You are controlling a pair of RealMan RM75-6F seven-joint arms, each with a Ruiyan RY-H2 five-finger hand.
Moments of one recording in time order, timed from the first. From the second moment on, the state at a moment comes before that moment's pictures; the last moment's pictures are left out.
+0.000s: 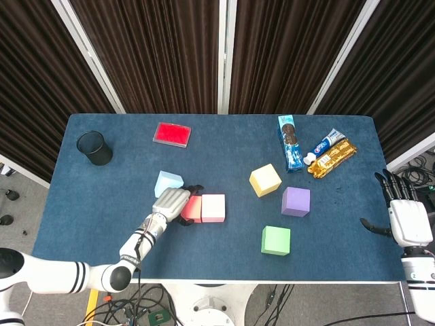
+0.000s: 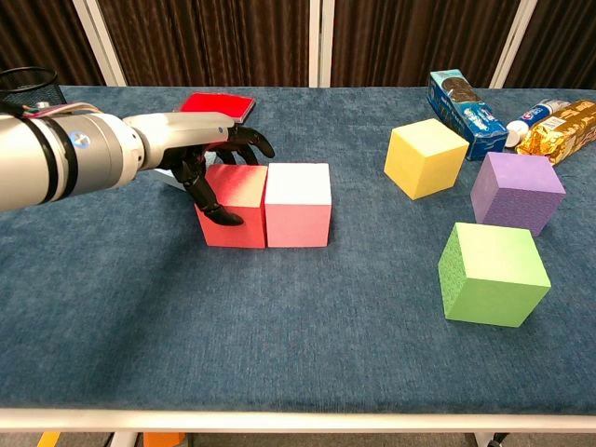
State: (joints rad) left arm -0.94 -1.56 -0.18 -1.71 0.63 0.94 0.49; right arm 0.20 -1.08 0.14 -1.59 -1.39 1.35 0.03
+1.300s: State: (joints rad) left arm -0.61 -1.23 -0.02 -1.76 1.10 1.27 0.26; right arm 0.31 -1.05 0.16 -1.72 -1.38 1.24 -0.11
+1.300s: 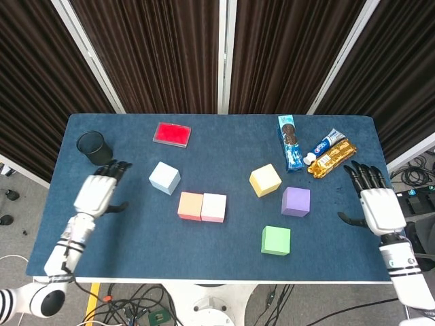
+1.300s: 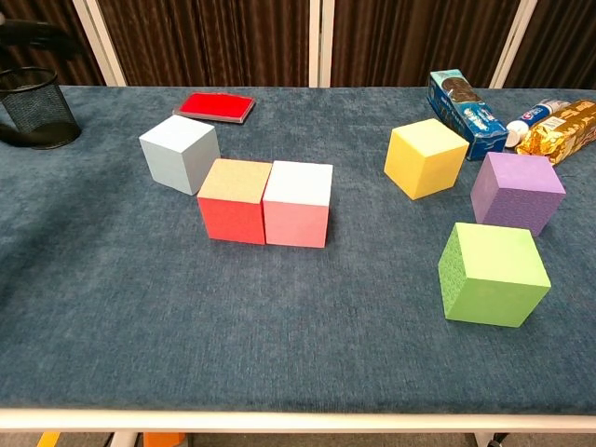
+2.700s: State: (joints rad) left arm -0.37 -1.23 -0.07 -1.56 1.22 1.26 -0.01; right arm 0.90 -1.47 0.19 -1.20 -1.26 0.63 -0.16
